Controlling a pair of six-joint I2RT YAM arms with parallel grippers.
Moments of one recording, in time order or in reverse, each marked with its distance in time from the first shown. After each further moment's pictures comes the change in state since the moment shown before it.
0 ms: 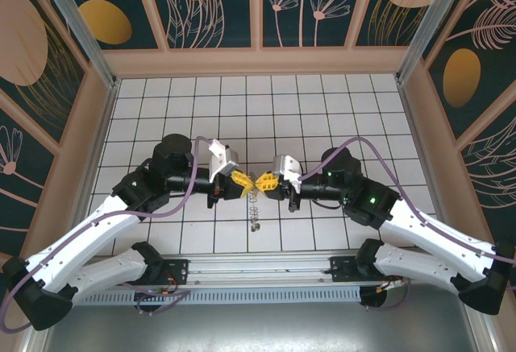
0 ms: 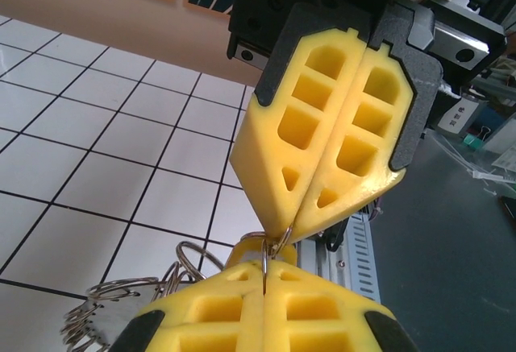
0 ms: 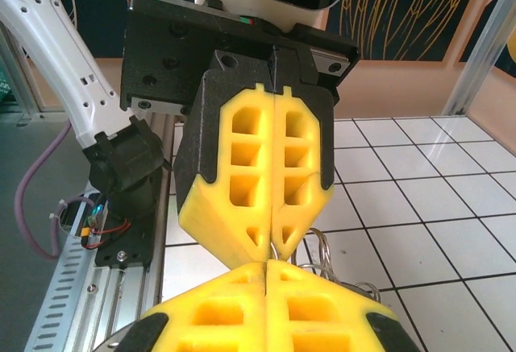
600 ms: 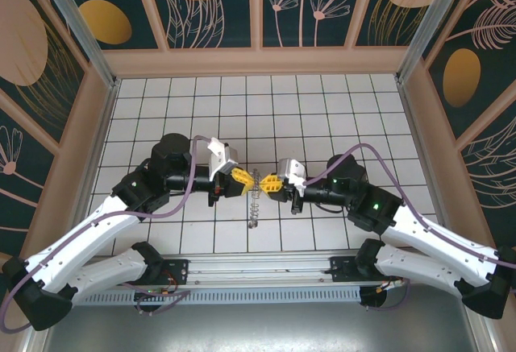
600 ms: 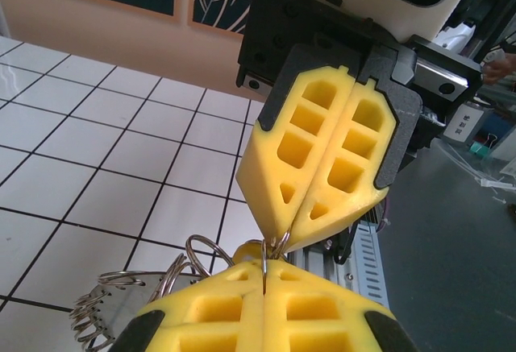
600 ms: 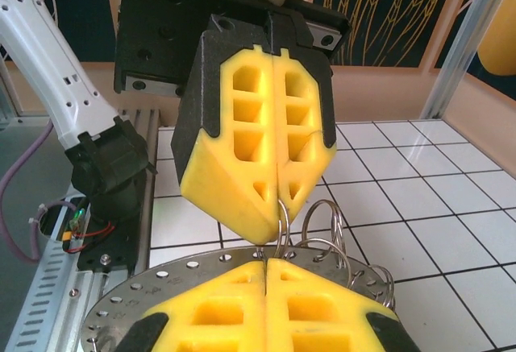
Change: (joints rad) left arm -0.003 -0.005 0.000 0.041 -0.013 -0.001; right arm 0.008 -0.060 -0.072 0.059 0.041 0.015
